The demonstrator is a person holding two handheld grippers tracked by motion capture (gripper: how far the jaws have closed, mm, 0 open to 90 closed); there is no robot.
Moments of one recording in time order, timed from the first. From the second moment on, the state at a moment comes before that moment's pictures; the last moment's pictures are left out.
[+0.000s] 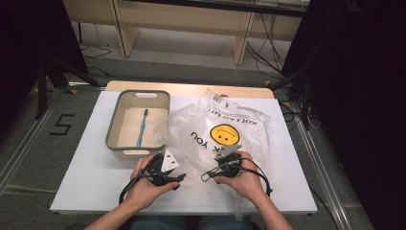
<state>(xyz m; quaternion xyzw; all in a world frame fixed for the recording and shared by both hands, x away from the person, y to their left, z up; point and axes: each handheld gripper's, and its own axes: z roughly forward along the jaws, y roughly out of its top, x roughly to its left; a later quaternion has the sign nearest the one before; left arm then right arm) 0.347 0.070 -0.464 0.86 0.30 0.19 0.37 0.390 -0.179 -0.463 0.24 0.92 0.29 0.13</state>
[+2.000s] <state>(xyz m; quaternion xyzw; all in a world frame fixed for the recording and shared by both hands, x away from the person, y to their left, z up) 0.348 0.053 -0.464 0.85 0.29 0.20 0.39 0.386 -0.197 -0.433 0.33 0.85 0.35 0.22</state>
